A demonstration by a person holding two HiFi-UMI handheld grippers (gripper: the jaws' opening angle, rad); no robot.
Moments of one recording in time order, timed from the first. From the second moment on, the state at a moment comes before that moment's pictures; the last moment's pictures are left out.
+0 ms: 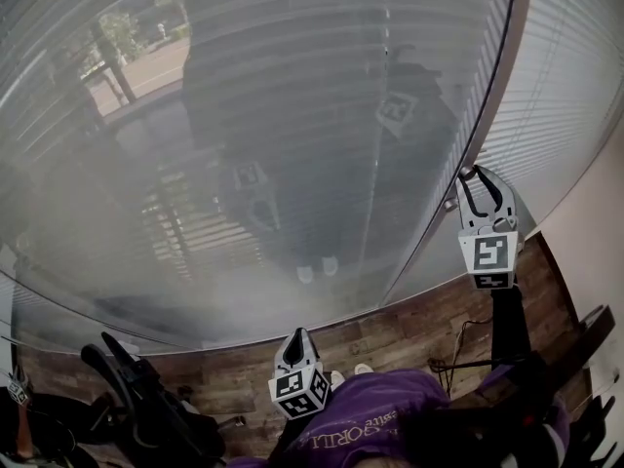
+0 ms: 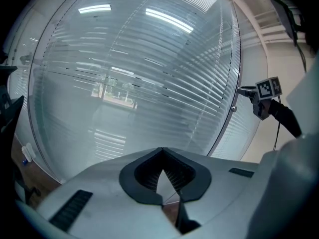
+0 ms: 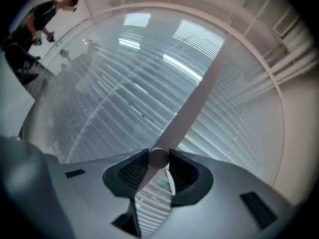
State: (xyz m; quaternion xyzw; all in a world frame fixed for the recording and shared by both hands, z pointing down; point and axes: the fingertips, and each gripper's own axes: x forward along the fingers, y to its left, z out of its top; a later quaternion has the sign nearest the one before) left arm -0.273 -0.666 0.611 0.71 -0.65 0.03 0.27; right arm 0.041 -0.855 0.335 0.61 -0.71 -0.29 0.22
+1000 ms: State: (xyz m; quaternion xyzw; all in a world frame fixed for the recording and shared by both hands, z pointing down) left arm -0.270 -0.664 0.610 0.71 -0.65 0.03 0.27; right arm 0.044 -0.857 0.349 0.55 -0.55 -0.47 0.41
